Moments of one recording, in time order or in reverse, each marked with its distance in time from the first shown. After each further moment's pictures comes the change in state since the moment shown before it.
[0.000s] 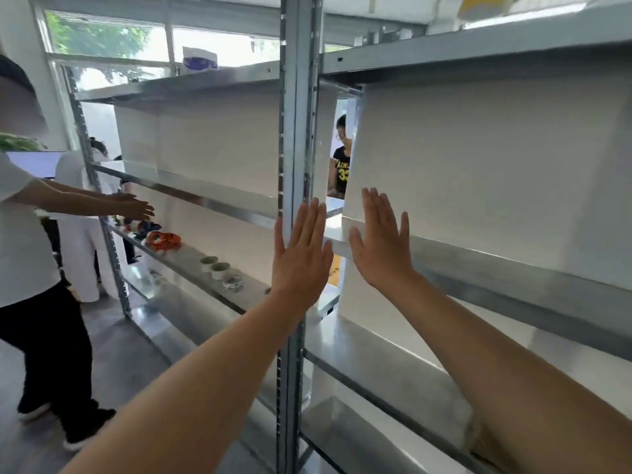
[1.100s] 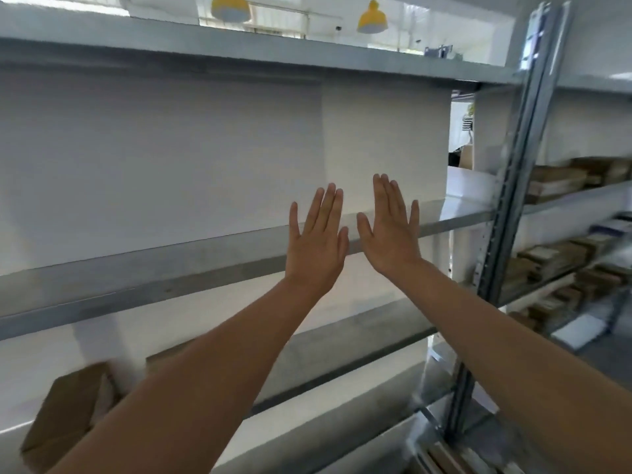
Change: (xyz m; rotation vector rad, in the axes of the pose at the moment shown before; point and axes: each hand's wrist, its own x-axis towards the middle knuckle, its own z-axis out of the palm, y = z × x) left_hand -0.193 0.734 -0.188 -0.792 0.058 0.836; right_hand -0.438 0.405 -0.511 -0.725 0.323 0.829
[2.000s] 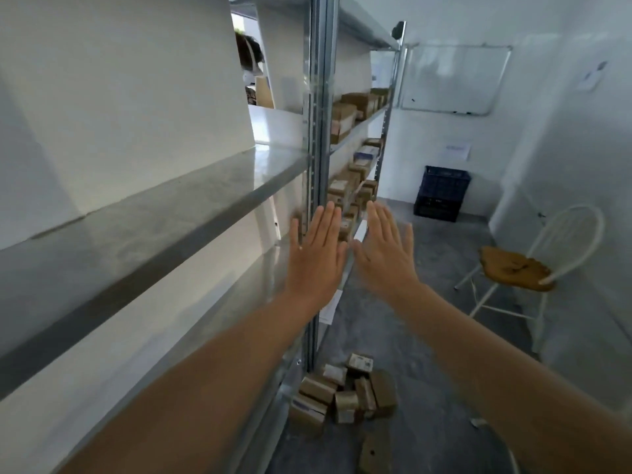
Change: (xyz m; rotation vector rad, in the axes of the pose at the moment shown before) left_hand 0.046 0.219 0.206 -0.738 -0.231 0.471; right_hand -0.054 0.233 0.021 -0.505 -0.111 0.609
